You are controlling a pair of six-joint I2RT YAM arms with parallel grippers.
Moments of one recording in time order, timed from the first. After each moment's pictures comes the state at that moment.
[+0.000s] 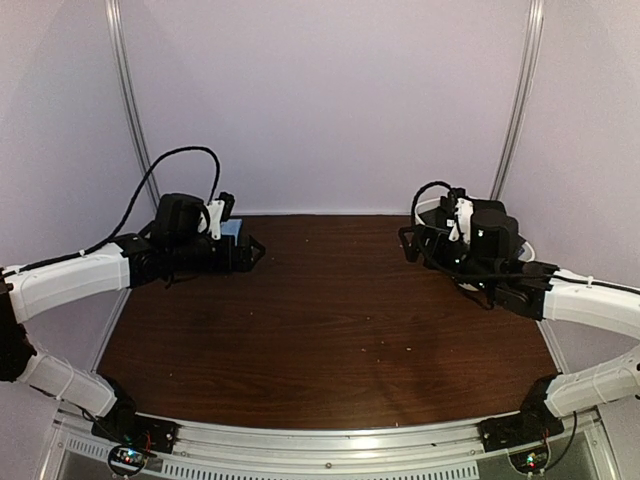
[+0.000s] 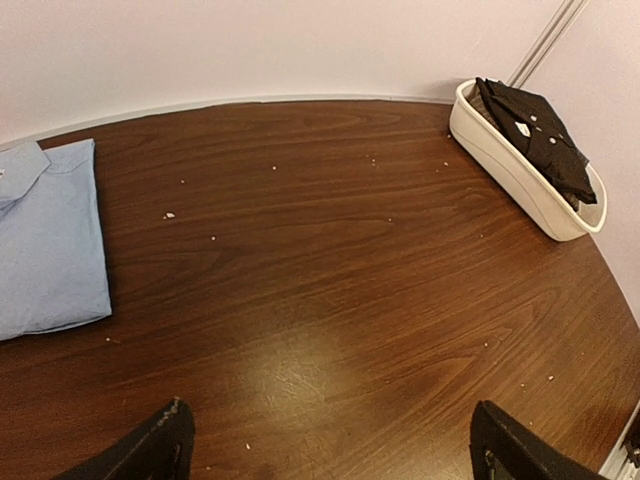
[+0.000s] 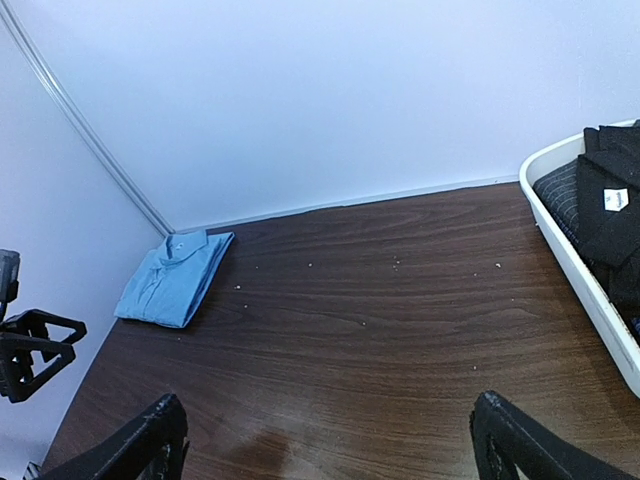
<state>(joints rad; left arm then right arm) -0.60 1.32 0.94 -0.16 0.03 -0.33 0.71 1.13 0.76 0.11 0.28 0.53</state>
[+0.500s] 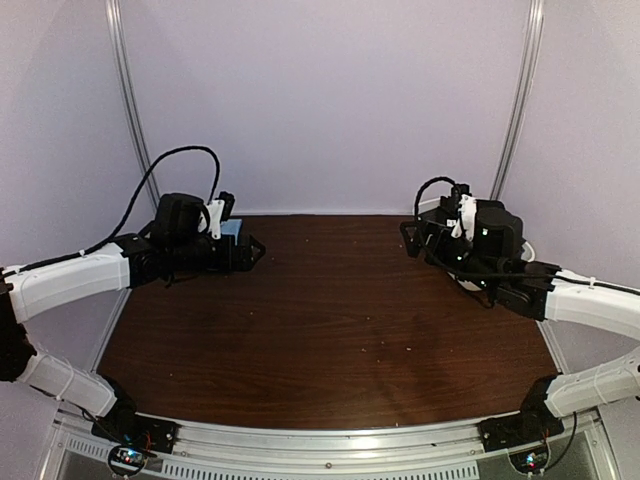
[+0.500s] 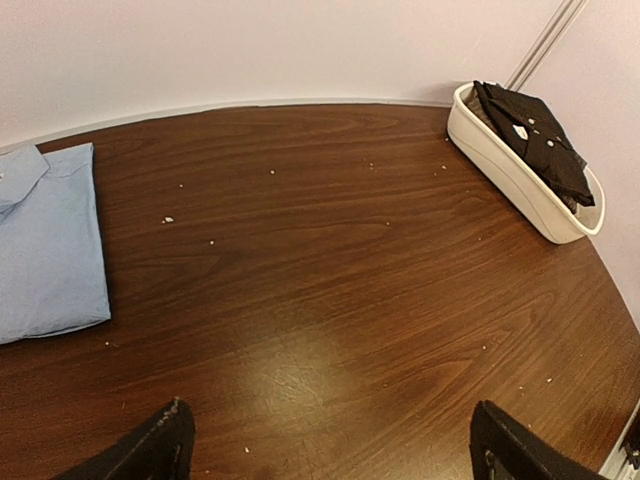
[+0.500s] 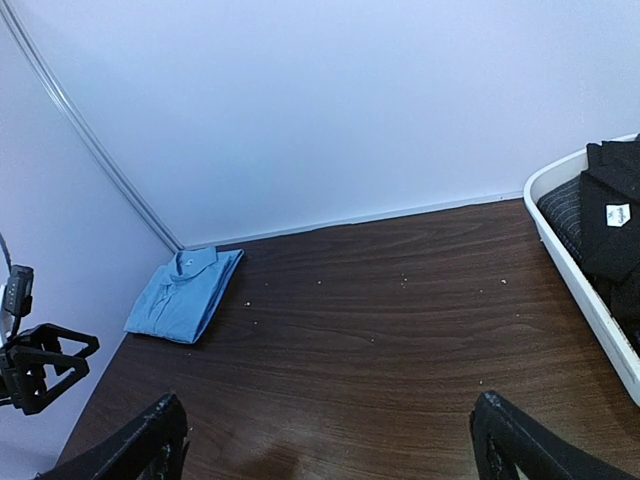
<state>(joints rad) -0.60 1.32 0.94 -0.15 0.03 -0.33 0.71 1.12 0.76 0.15 0.28 0.53</state>
